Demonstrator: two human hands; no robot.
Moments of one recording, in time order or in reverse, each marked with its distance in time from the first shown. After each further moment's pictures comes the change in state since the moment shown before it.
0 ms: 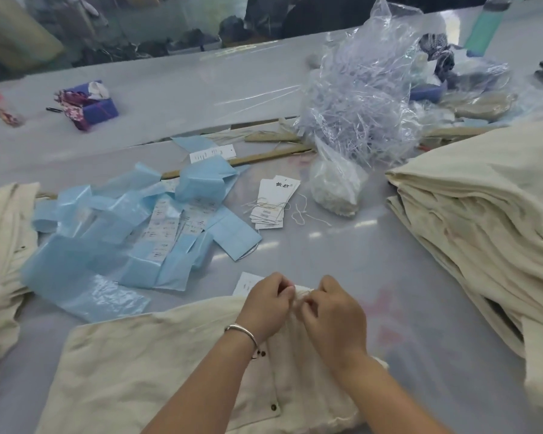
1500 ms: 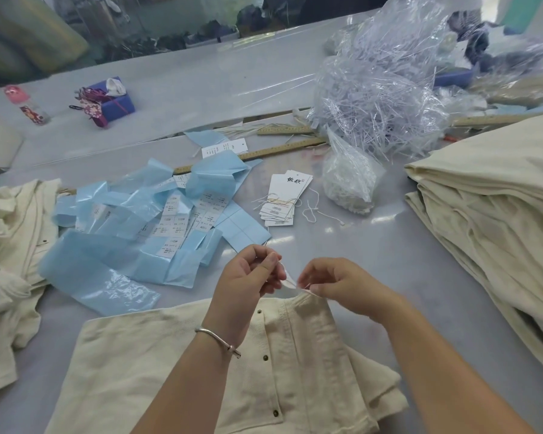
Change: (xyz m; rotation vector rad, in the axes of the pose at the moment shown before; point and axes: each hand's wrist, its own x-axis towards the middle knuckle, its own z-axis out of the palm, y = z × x) left_hand -0.020 0.033 -0.045 -0.786 0.111 0.003; right_hand 0.075 0.028 -0.022 0.706 -0.784 0.075
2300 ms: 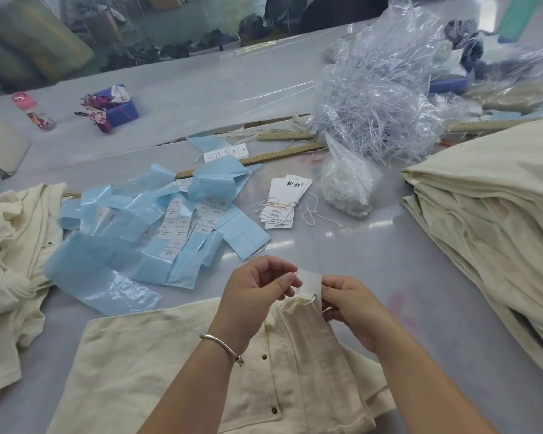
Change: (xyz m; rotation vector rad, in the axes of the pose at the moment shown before) left_hand -0.014 -0.001 0.009 0.179 -0.052 0.060; right_hand -0.023 0.011 0.023 0.429 0.141 0.201
